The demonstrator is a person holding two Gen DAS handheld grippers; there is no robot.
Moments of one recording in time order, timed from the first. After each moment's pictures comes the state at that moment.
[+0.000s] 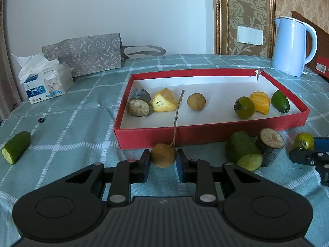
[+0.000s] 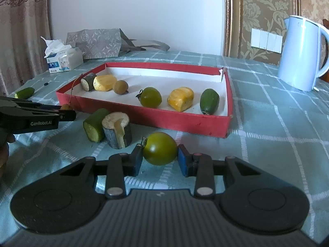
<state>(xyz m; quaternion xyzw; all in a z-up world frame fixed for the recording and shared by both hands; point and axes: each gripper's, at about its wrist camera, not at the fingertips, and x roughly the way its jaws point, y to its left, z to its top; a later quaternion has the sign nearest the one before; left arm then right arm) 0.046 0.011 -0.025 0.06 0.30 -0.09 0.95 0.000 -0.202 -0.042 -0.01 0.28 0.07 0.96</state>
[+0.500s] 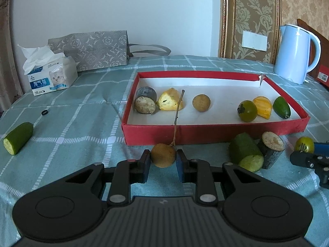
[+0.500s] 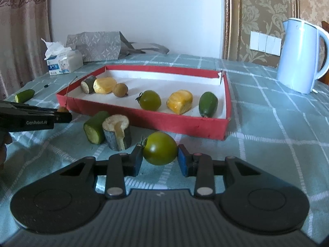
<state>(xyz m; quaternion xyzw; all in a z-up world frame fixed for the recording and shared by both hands) 0.044 0.021 -0.024 0.03 0.30 -0.08 0.95 -0.002 -0.203 -0.042 -0.01 0.28 0.07 0.96</state>
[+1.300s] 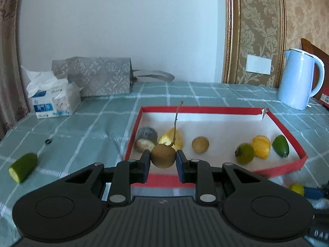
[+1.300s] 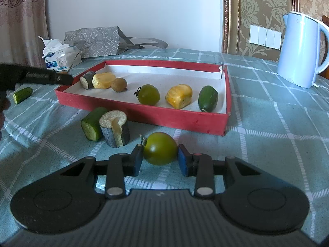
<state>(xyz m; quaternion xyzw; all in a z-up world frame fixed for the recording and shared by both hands) 0.065 0.010 0.017 0.02 0.26 -0.07 0.96 0.002 -0.204 -0.045 0.00 0.29 0.07 0.95</state>
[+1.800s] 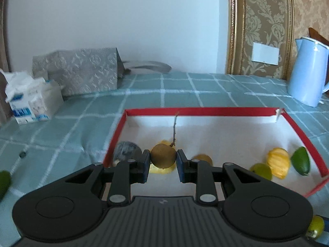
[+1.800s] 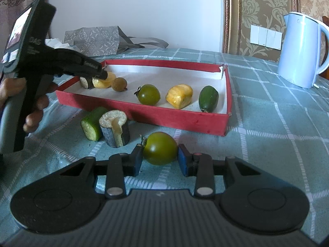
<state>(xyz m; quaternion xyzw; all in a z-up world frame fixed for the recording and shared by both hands) 0.137 -0.020 0.001 0.04 0.28 -0.06 0.96 0.003 -0.202 -0.046 0.00 0.29 0.07 0.95</state>
